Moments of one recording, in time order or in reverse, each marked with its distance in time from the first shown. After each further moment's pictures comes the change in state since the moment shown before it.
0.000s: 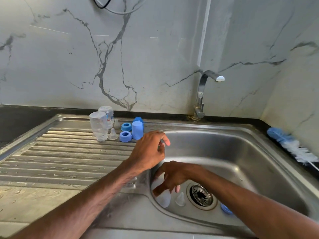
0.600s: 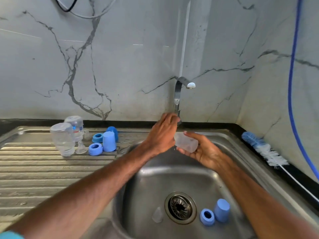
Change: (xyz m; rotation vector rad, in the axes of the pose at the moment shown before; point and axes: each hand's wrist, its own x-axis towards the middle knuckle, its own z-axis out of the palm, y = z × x) left_hand 0.123 0.062 0.073 0.372 0.013 0.329; right_hand -0.060 0.133 -0.085 1.587 0.653 -0.199
